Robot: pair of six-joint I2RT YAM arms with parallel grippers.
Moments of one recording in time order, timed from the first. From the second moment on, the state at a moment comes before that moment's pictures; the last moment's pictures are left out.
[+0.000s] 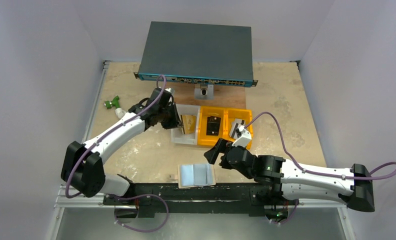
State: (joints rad) left arm -0.53 1.37 1.03 -0.55 0.15 -0.69; right arm 1.26 0.87 0.57 -0.35 0.53 1.23
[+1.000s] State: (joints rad) left arm -0.50 1.37 1.01 -0.53 0.22 -0.65; right arm 1.26 0.98 0.56 -0.37 0.53 1.24
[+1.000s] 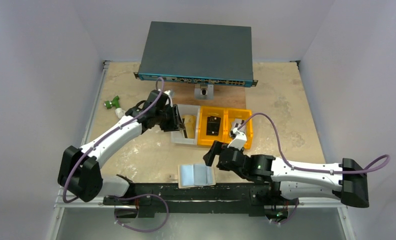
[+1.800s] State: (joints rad) left arm -0.98 1.16 0.71 -0.54 0.15 -0.79; right arm 1.28 1.03 0.55 -0.47 0.51 1.38
